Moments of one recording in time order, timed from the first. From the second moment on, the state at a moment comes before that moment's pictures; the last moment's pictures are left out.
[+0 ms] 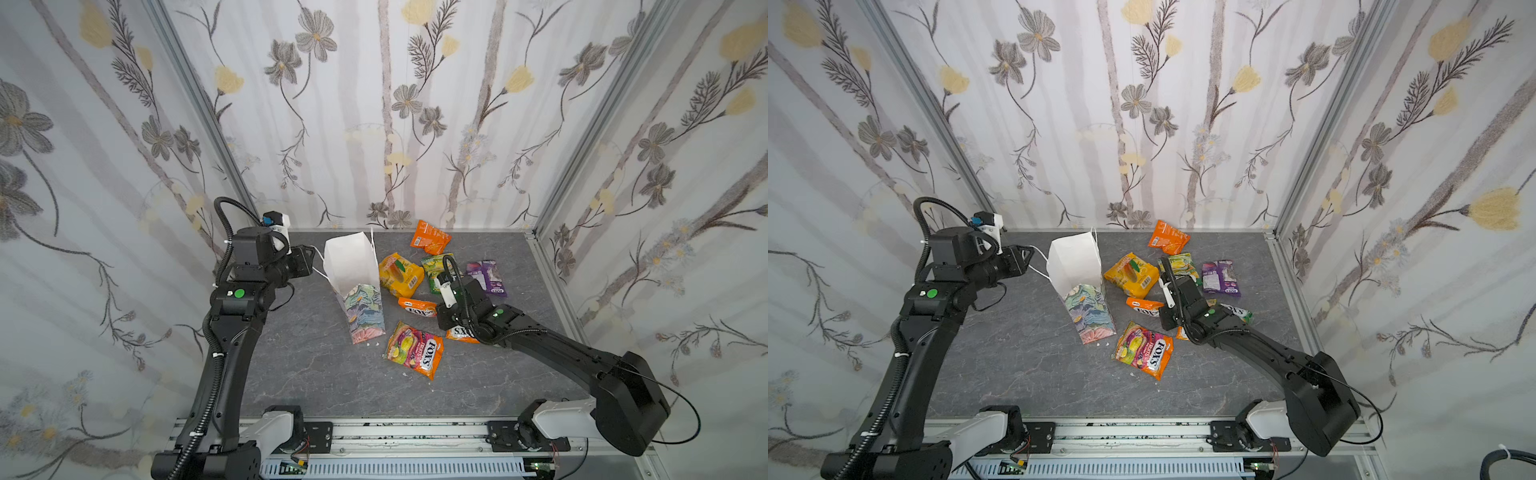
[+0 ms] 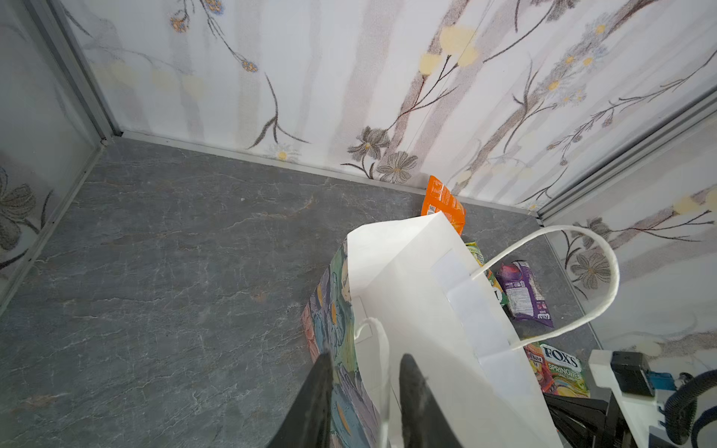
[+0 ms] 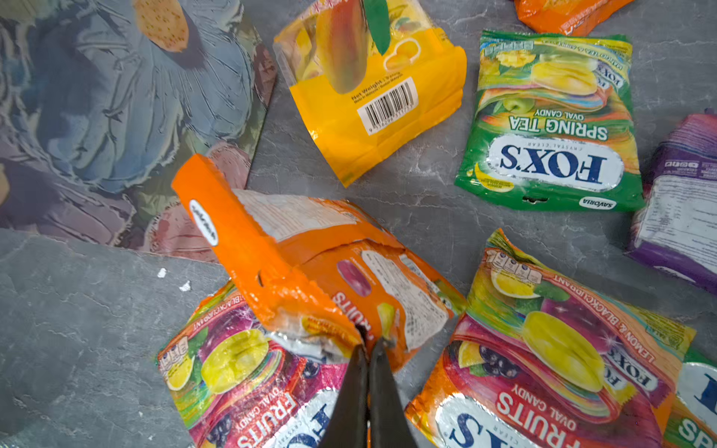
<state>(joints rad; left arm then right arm) -0.04 1.12 1.33 -0.69 0.28 -0.29 0.65 1.33 0.87 -0.30 0.02 0.20</state>
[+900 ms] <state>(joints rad) -0.04 1.09 1.32 -0.67 0.28 -0.29 0.62 1.14 0.98 -0.28 -0.06 0.25</state>
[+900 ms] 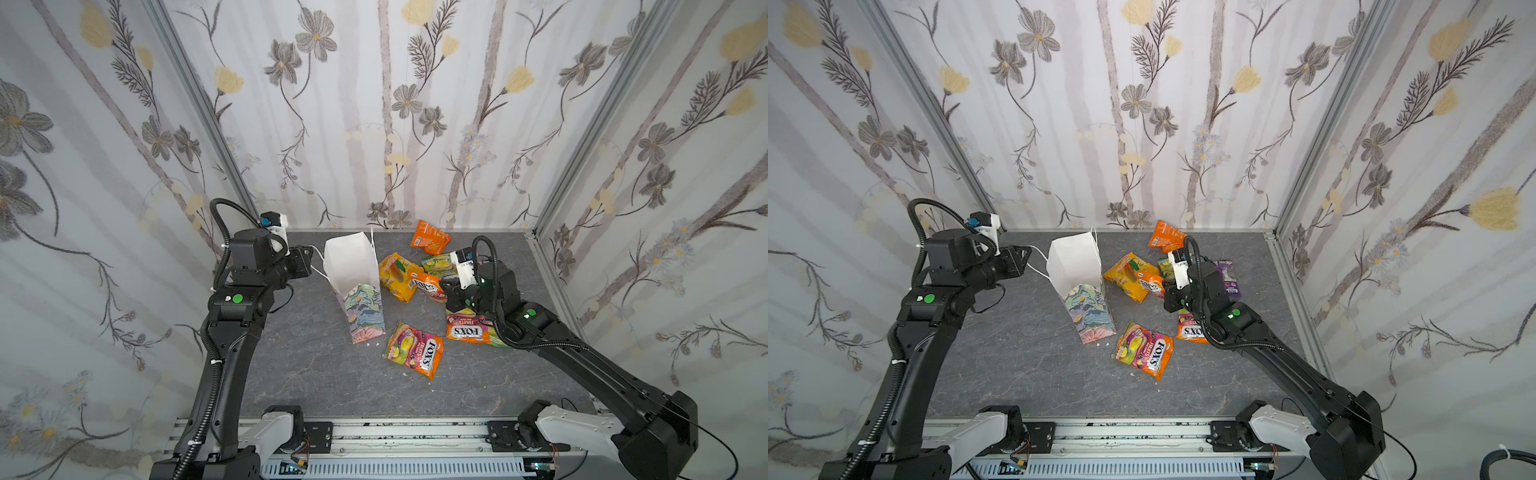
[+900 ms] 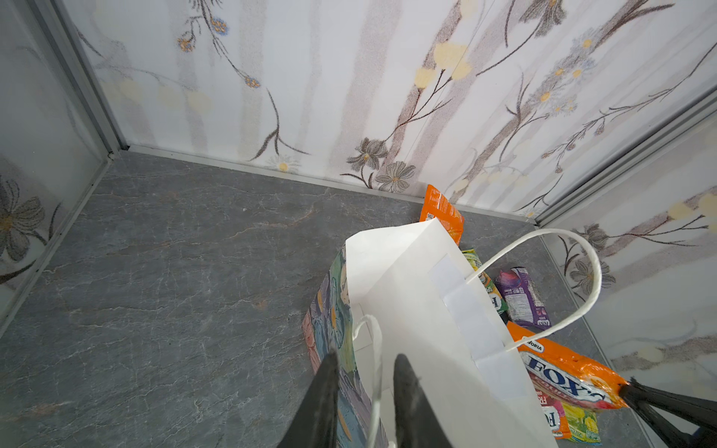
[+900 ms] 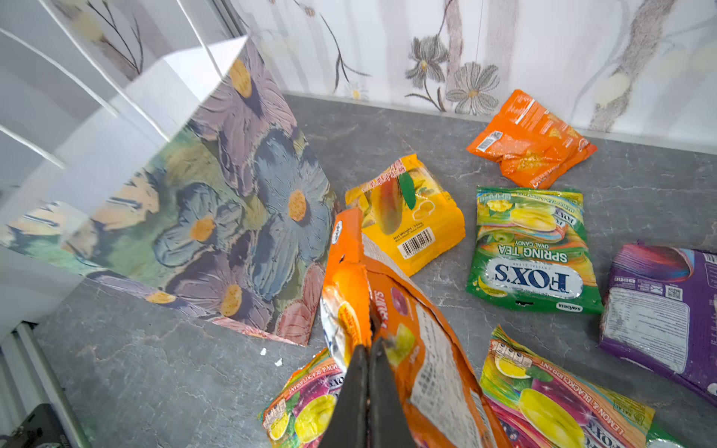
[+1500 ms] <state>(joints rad) -0.04 1.08 1.31 -0.64 0.28 -0.29 0.62 1.05 1.11 -0.28 -0.14 0.25</state>
